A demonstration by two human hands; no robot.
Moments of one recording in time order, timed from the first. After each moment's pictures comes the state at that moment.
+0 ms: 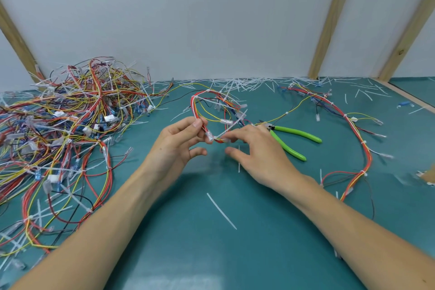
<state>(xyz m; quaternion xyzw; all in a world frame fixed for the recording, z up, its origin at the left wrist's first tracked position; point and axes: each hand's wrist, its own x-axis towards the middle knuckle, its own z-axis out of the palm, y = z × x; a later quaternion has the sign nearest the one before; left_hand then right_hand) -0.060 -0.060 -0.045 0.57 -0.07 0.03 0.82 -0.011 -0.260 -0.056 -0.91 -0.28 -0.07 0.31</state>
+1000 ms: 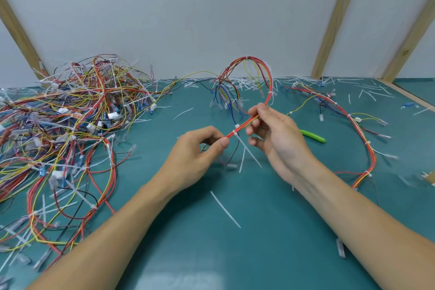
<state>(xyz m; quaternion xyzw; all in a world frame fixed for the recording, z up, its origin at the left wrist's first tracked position) -0.067 -0.078 -0.050 0.86 -0.09 0.15 0.47 -0.008 -0.259 -0.031 -0.57 -0.11 0.10 0.81</state>
